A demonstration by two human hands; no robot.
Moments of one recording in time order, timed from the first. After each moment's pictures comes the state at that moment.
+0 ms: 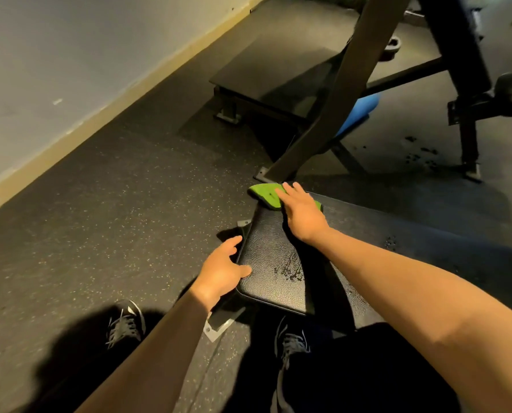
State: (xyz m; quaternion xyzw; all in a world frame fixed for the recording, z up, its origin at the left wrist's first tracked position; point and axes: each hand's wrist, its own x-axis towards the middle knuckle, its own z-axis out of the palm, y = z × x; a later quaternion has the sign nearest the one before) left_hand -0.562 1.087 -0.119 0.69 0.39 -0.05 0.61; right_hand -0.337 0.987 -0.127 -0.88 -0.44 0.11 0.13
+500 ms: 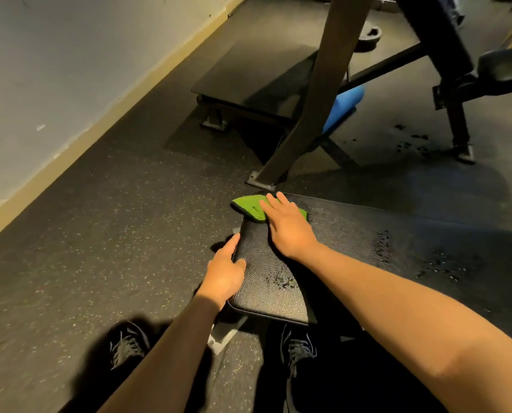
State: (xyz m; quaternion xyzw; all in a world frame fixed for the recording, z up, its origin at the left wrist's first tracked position) left_hand -0.528 1.081 -0.128 0.73 0.38 -0.05 0.57; right_hand -0.358 0.980 -0.131 -0.87 -0.45 0.08 0.17
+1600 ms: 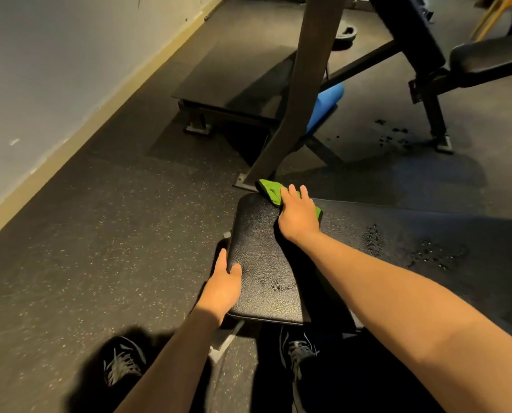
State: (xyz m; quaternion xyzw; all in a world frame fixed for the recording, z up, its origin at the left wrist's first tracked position) left_hand -0.532 1.069 -0.128 0.70 0.41 -0.09 0.58; right_hand -0.328 0.975 -0.127 -0.95 -0.25 0.08 0.15
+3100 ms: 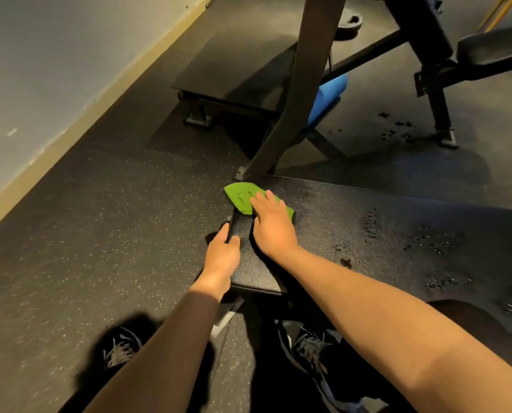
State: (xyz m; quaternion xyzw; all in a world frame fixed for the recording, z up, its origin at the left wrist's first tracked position) left_hand -0.484 1.076 -0.133 0.62 0.44 0.03 0.65; right_hand -0.382 0.993 -0.129 -0.90 -0.33 0.05 0.26
